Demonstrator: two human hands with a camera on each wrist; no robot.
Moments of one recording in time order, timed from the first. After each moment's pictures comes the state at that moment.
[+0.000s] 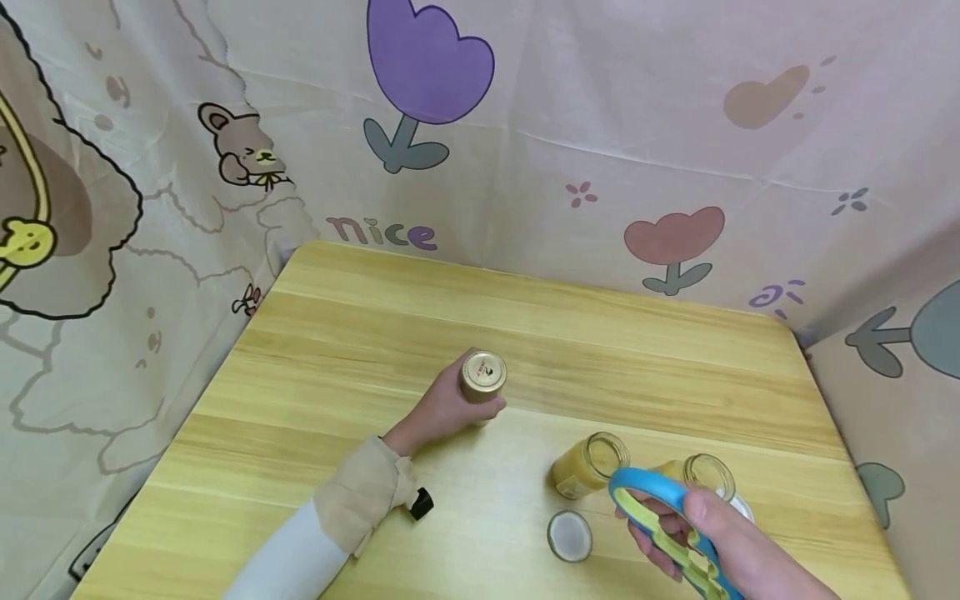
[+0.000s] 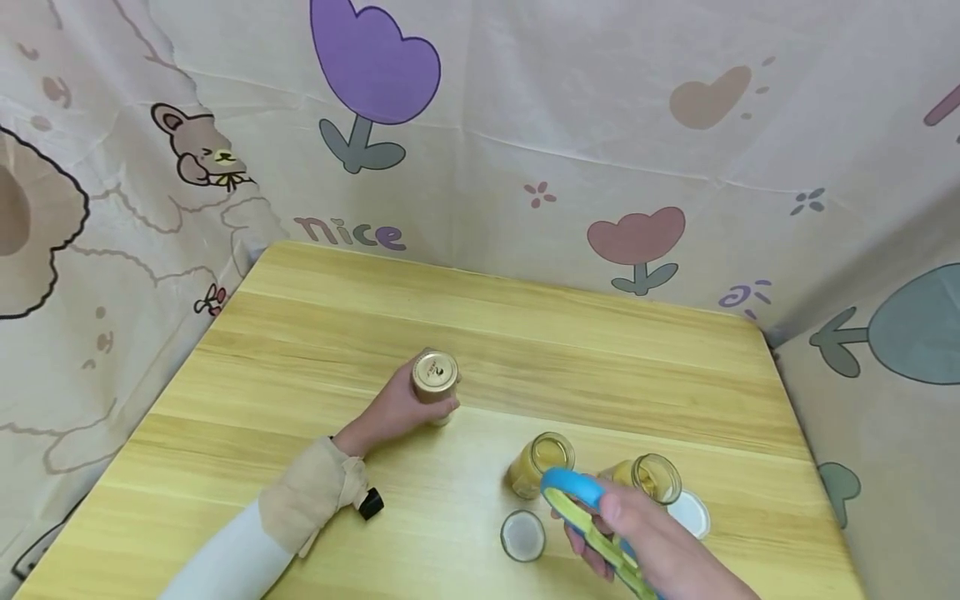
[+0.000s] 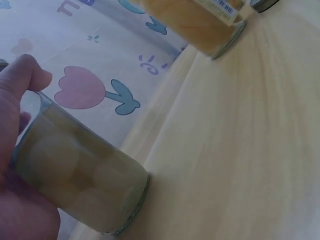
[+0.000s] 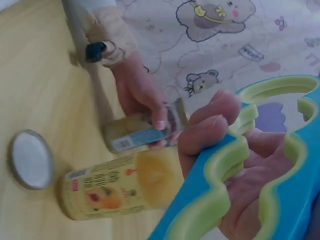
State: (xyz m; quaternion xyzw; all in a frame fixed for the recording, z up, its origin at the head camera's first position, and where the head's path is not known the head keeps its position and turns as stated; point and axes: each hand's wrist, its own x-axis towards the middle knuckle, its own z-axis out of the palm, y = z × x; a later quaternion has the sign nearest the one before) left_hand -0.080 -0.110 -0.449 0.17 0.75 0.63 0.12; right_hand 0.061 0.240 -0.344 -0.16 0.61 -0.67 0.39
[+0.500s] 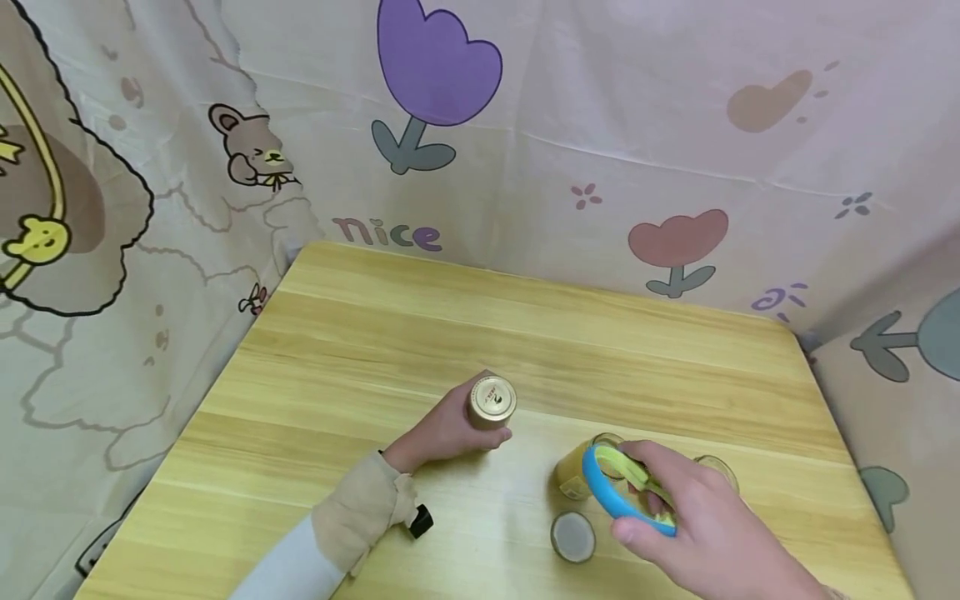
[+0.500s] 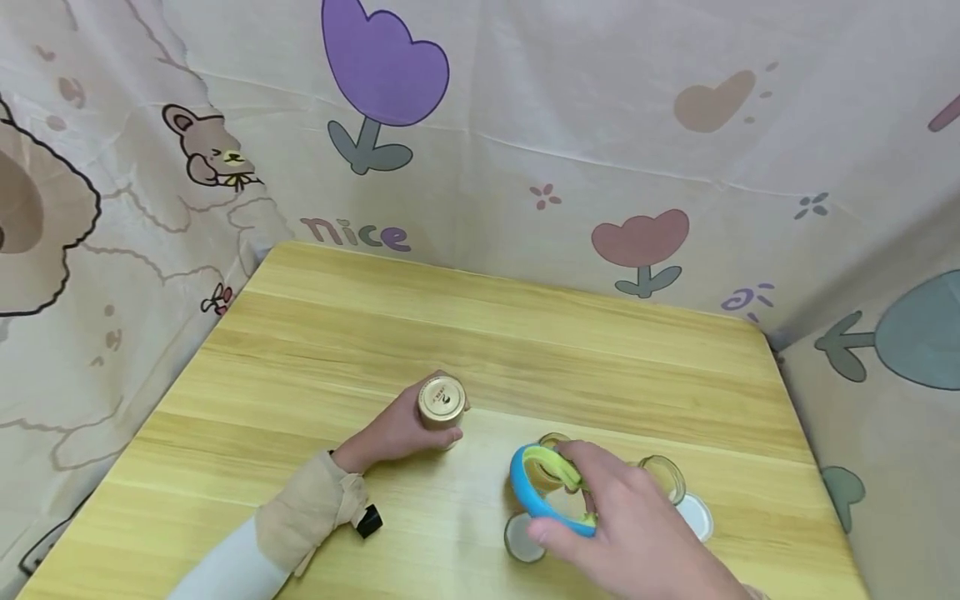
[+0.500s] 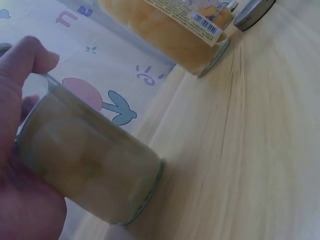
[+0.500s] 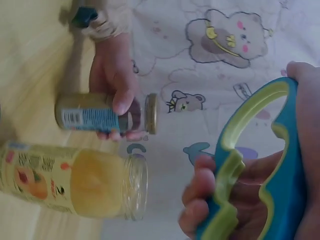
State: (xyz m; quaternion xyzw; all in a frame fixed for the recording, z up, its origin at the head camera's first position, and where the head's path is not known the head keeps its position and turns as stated) left_hand -0.060 -0.115 -0.454 0.25 0.72 0.62 0.16; right_hand 0.062 0.181 -0.307 -0.25 0.93 -0.24 -0.04
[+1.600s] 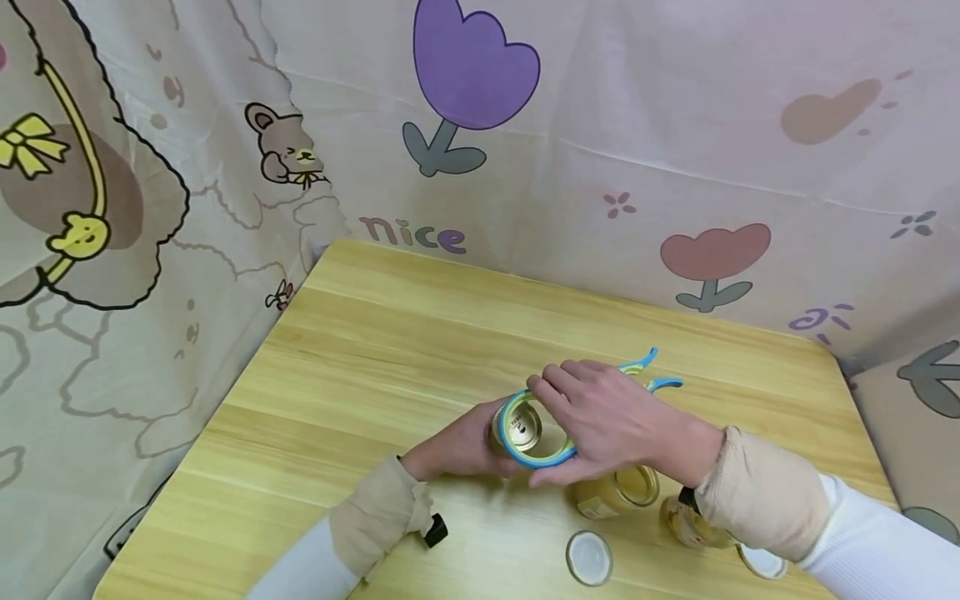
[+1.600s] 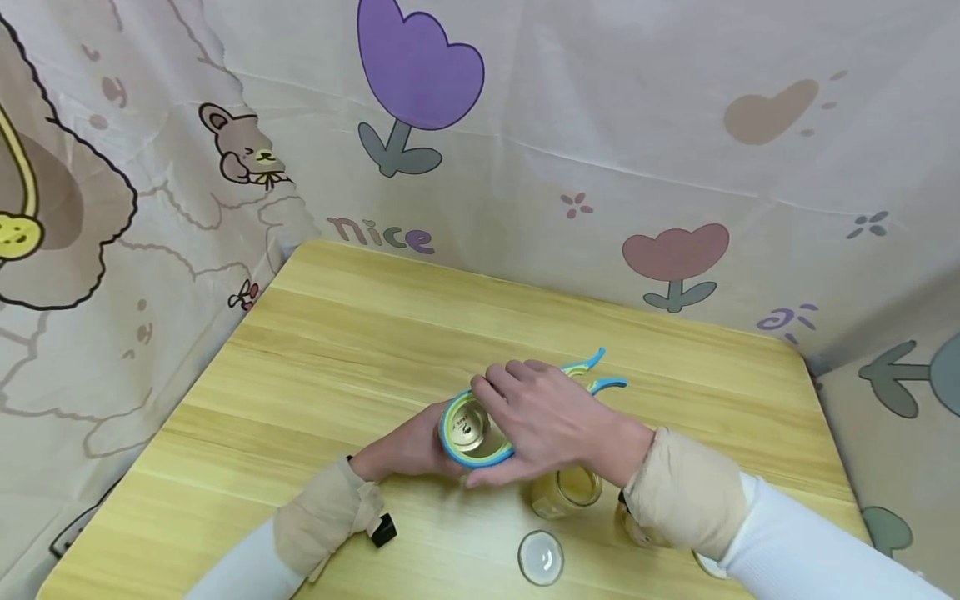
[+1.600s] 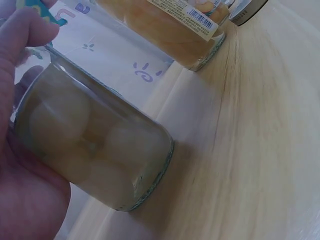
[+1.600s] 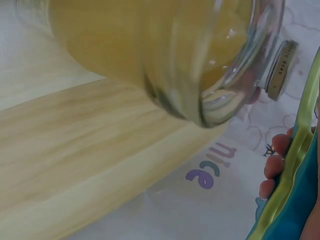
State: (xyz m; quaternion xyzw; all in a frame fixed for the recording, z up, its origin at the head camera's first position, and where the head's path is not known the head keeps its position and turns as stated) left_hand -0.059 -0.119 -0.457 0.33 0.71 0.60 0.18; right_hand -0.074 0.105 -0.325 -0.57 0.80 0.00 -0.20
